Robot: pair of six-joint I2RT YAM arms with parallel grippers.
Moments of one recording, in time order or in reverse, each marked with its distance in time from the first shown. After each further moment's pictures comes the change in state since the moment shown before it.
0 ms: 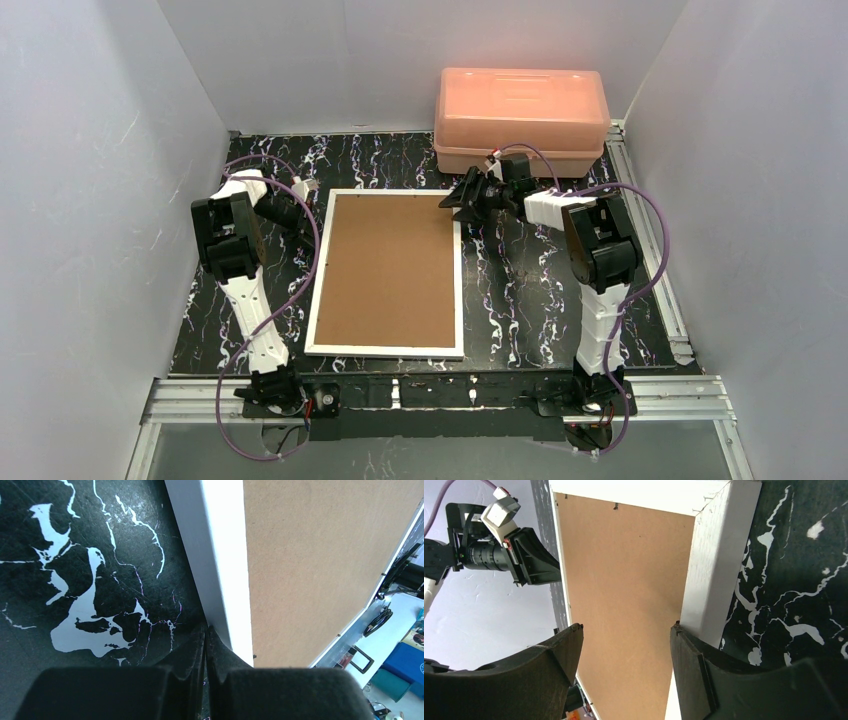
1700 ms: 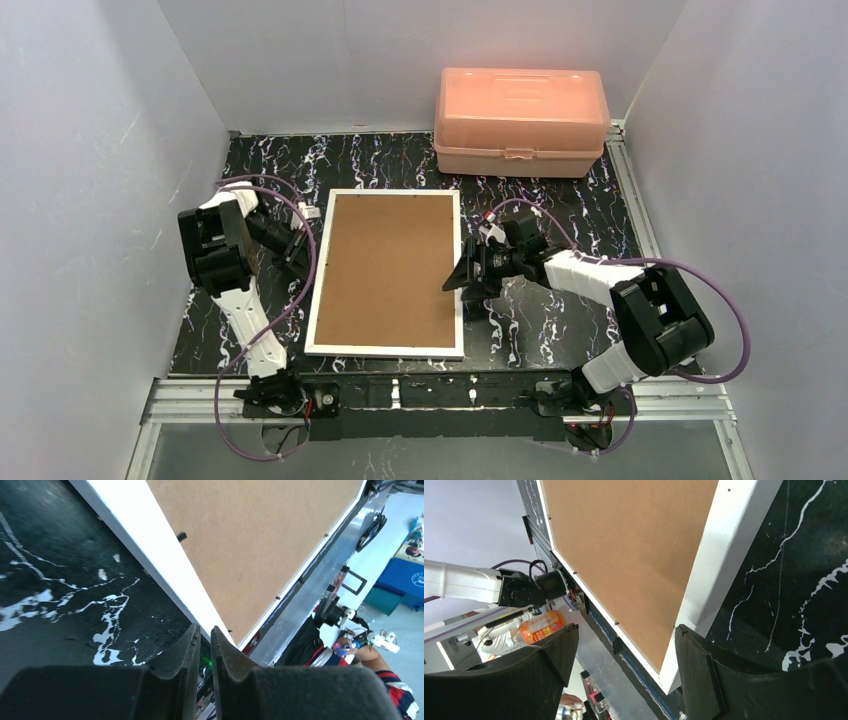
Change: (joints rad) left arm 0.052 -0.150 -0.193 -0.309 -0.013 0.343; right arm 0.191 -0.577 -0.579 -0.216 -0.040 -0.090
